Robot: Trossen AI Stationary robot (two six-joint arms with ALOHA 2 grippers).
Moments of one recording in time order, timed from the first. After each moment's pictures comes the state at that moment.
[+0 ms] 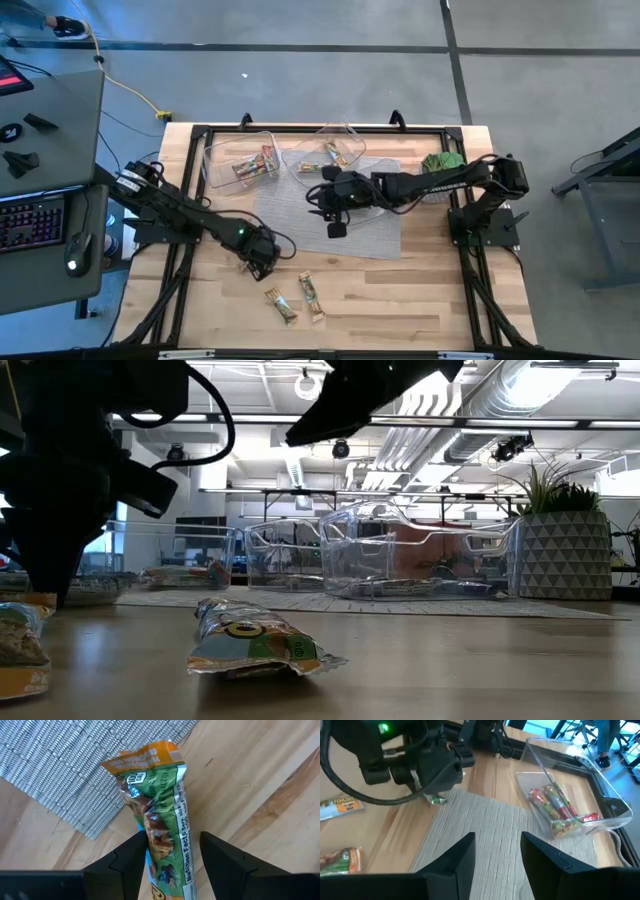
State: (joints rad) left arm -0.39 1.60 0.83 -0.71 0.00 -1.00; right arm 0.01 1.68 1.23 -0.08 0.05 -0.23
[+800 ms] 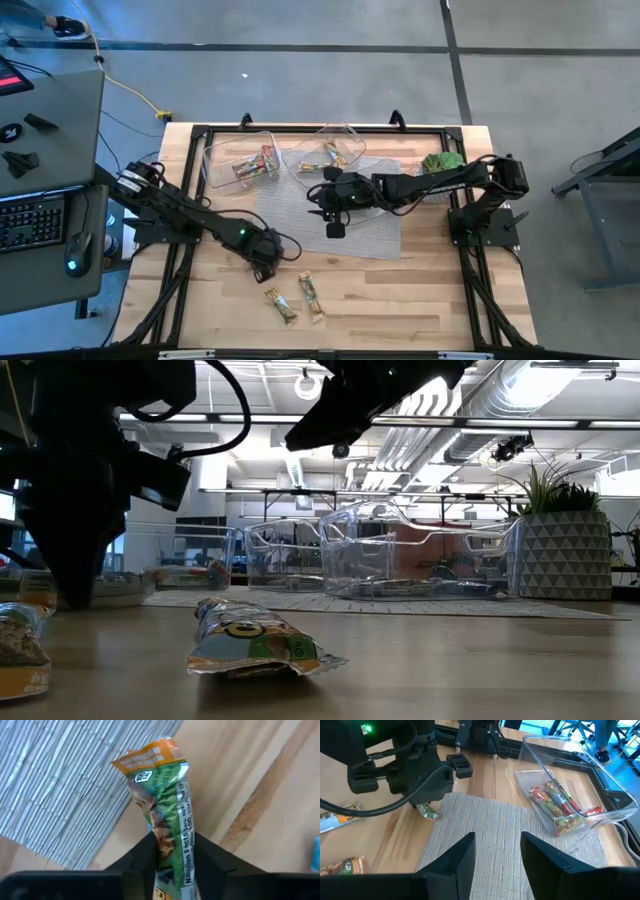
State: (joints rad) left arm -0.39 1.60 0.84 -0.64 -0.04 -0.87; right arm 0.01 1.68 1.19 -0.02 0.06 -0.16
